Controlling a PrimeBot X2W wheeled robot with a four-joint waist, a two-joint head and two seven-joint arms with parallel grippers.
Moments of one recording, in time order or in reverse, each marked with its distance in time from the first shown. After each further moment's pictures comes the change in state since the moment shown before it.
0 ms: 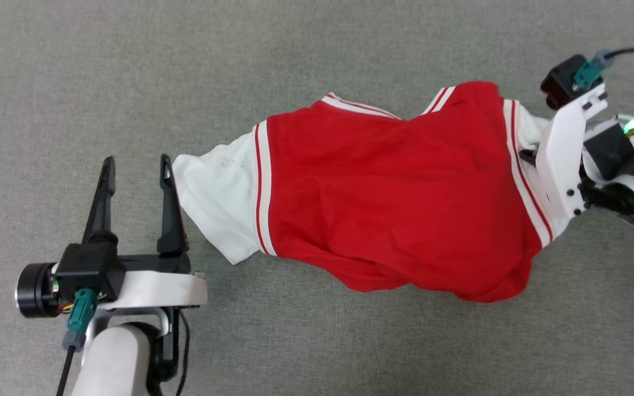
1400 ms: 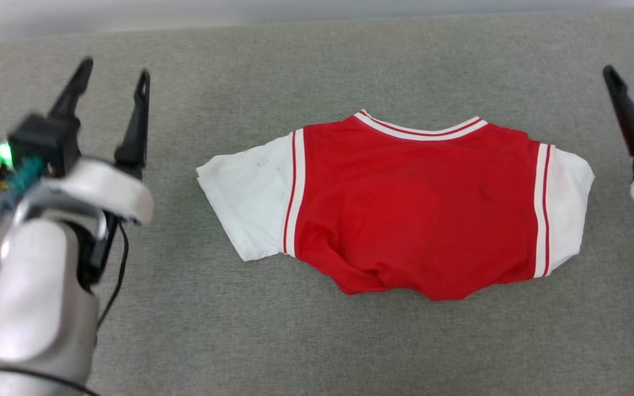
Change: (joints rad) left arm -0.301 0.159 0.049 0.204 0.032 -0.285 0.133; right arm 0.298 -0.070 -0.470 -0.115 -0.191 0.002 -0.800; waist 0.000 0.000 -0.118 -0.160
